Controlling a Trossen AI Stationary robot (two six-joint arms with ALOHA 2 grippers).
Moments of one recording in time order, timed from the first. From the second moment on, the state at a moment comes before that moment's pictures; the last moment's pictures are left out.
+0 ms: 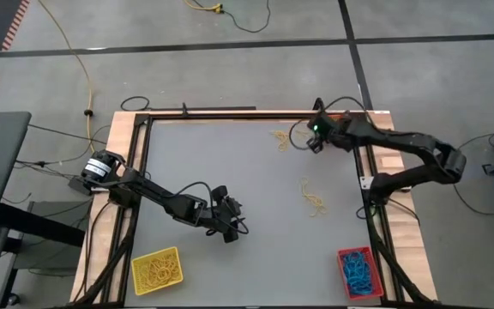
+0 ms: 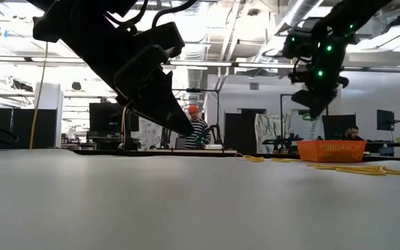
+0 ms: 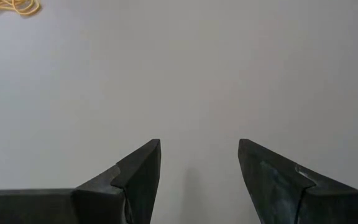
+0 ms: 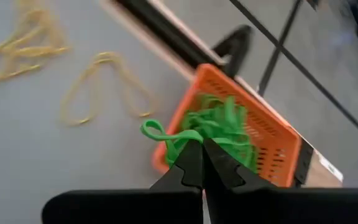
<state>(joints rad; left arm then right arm) -0.31 1.75 0.88 0.06 -0.48 -0.37 -0.58 1.27 0.85 -0.68 0.60 0.19</state>
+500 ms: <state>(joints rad) -0.31 1.75 0.88 0.06 -0.48 -0.40 -0.80 1.49 0.85 -0.66 0.56 0.15</state>
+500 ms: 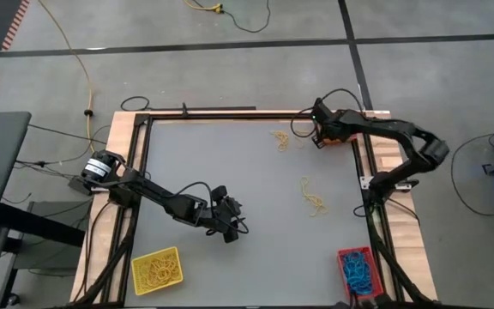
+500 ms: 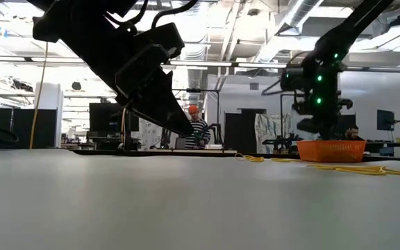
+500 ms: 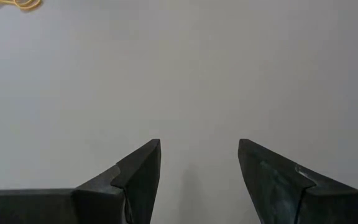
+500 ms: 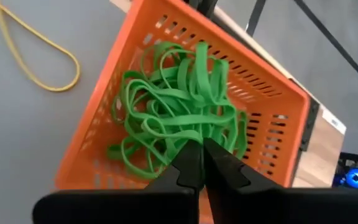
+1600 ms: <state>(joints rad) -0.32 1.75 0.88 0.04 -0.48 -0.41 -0.67 1.32 0.85 -0.79 0.50 0.20</state>
